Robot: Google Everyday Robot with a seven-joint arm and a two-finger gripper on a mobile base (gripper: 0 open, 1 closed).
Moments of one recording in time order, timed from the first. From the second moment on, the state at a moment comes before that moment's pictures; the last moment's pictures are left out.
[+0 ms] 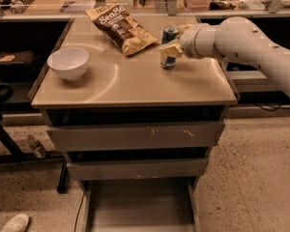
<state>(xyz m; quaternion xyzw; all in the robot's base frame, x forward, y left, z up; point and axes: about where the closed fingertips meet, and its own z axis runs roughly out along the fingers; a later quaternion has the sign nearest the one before) 0.770 -0.106 0.895 -0.40 0.72 0.03 0.56</state>
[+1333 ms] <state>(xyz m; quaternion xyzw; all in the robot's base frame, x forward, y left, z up) 0.768 -0.099 0.894 -0.41 0.72 0.04 0.56</state>
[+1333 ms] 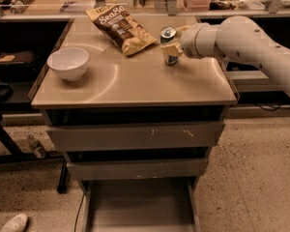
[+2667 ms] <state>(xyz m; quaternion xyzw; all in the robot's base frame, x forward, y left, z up) 0.635 -0.143 0.941 -0.39 0.68 0.10 0.61</state>
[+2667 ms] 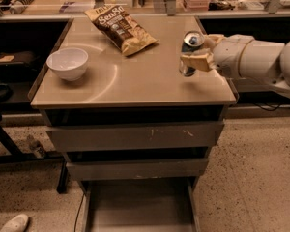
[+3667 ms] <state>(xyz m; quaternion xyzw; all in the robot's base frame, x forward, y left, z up) 0.504 -0.183 0.874 -0.40 0.72 0.03 0.56</state>
